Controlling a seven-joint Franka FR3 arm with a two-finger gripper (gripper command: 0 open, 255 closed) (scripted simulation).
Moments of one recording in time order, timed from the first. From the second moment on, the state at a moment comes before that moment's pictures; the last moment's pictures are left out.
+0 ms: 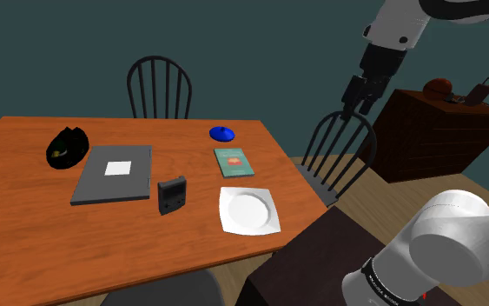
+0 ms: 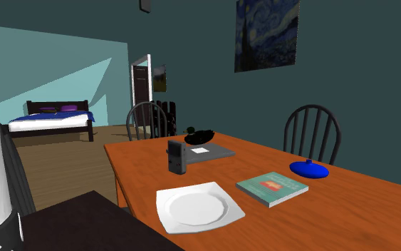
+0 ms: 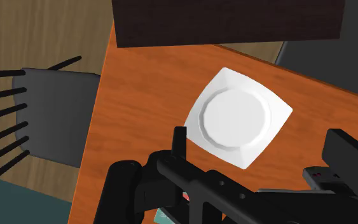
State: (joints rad) arm -0.01 -0.82 -0.02 -2.34 -0.06 1.49 0.02
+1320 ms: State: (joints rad) arm -0.04 -0.46 0.32 -2.46 0.15 2.00 0.65
